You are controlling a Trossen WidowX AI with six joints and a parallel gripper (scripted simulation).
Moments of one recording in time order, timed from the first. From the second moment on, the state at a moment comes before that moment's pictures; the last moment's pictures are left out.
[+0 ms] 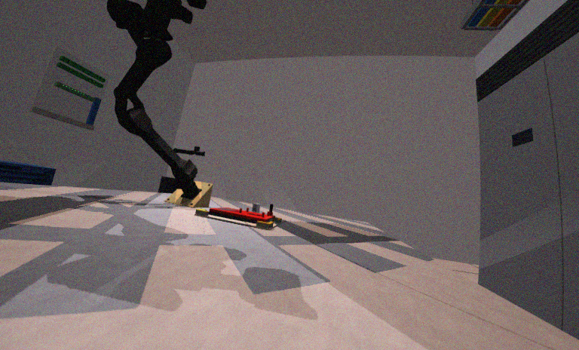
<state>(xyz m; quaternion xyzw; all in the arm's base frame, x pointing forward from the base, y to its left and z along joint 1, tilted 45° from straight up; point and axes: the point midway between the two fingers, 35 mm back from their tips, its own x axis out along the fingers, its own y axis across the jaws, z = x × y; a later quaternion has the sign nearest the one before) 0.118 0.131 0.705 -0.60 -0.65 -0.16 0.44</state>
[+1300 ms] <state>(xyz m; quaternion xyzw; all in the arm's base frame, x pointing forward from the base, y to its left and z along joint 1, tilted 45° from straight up) 0.347 0.224 0.545 -0.48 -0.34 0.22 0.77</state>
